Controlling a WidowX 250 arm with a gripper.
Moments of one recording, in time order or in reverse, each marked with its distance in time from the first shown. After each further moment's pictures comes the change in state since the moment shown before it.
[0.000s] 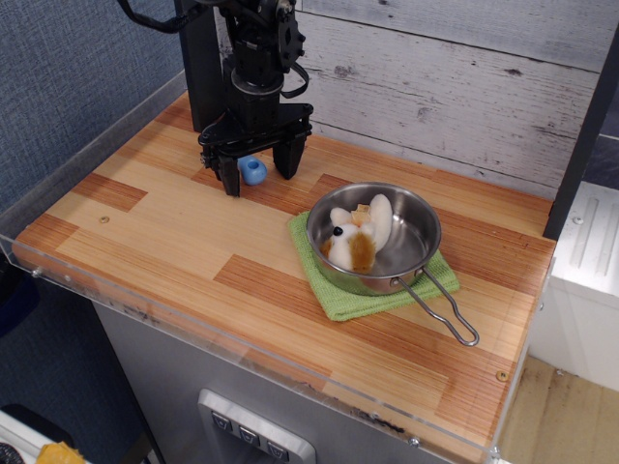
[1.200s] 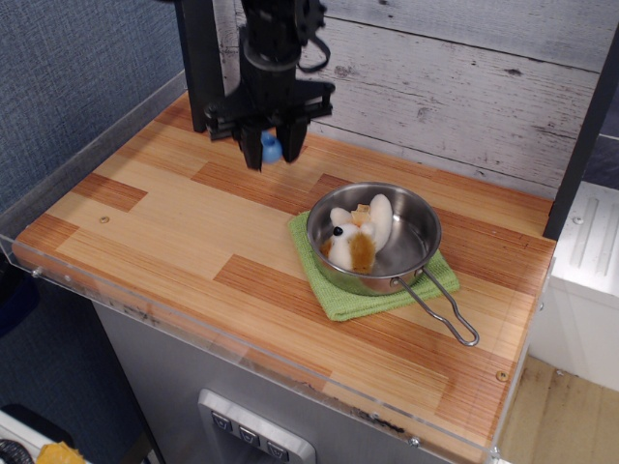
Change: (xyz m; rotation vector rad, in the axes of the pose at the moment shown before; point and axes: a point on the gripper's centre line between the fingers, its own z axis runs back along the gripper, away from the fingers) arm -0.014 -0.004 0.054 -0.061 -0.083 -0.139
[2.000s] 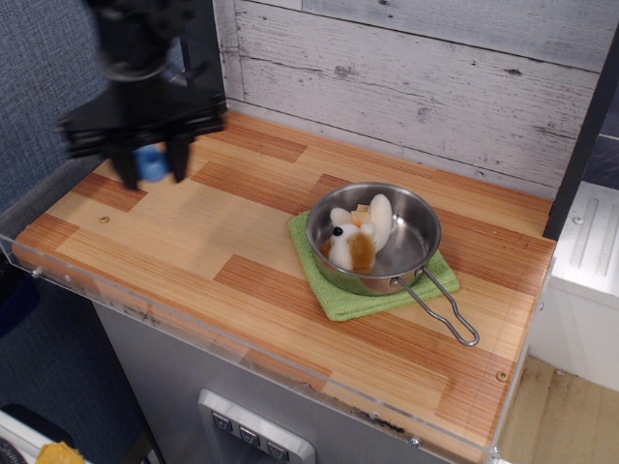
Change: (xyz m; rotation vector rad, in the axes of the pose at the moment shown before) arm -0.025 0.108 0.039 0.041 -0.037 -0.020
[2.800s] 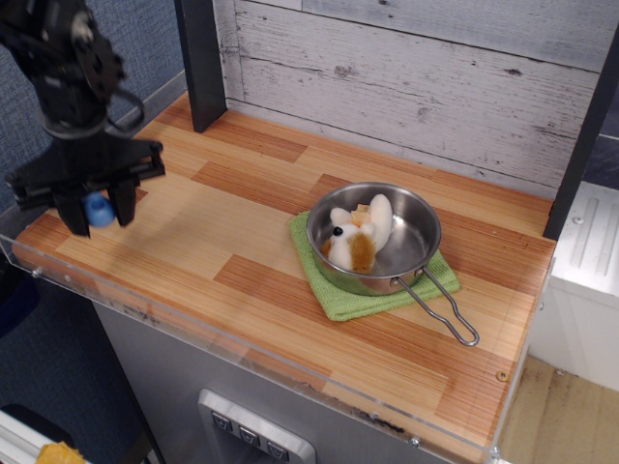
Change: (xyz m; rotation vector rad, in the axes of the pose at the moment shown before) arm 0.001 0.034 -0.054 0.062 0.052 0.064
